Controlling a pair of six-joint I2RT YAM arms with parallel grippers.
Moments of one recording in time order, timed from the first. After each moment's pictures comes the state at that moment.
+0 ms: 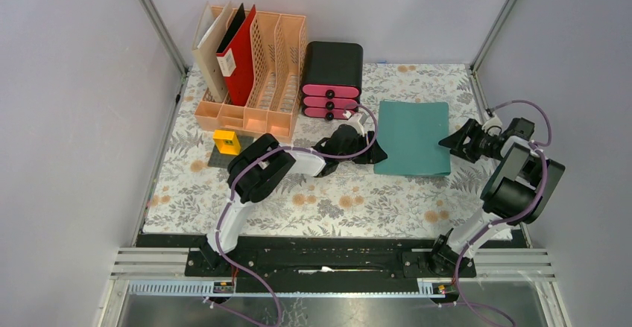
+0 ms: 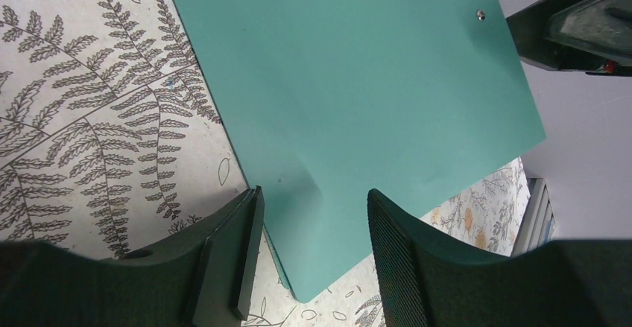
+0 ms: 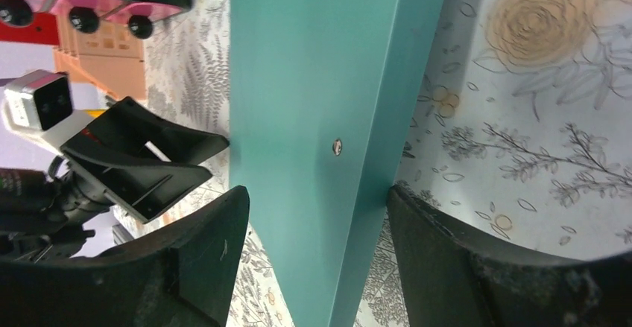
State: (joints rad) left arm -0.86 2.22 1.28 0.53 0.20 -0.78; right arm -0.60 1.74 1.00 -0.40 -0.97 -0.05
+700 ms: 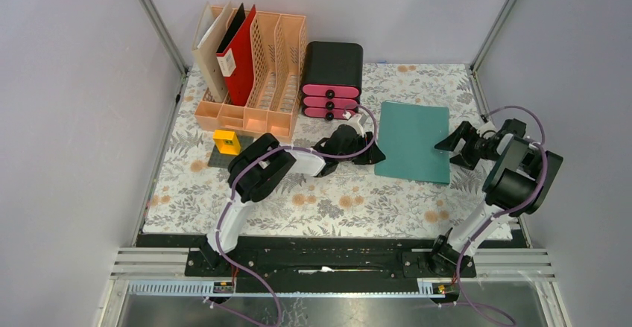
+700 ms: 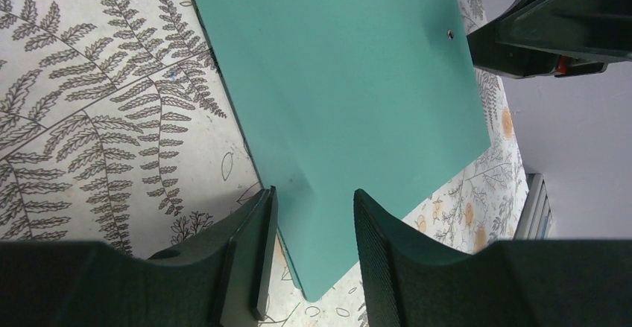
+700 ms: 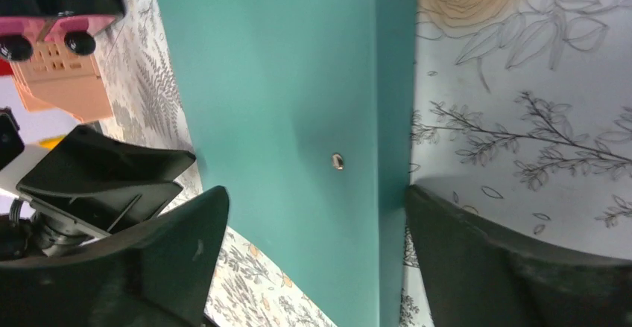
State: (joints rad) left arm -0.85 2.22 1.28 0.53 0.21 -0.79; right arm -0.57 1.83 1.01 -0.43 -0.80 0.03
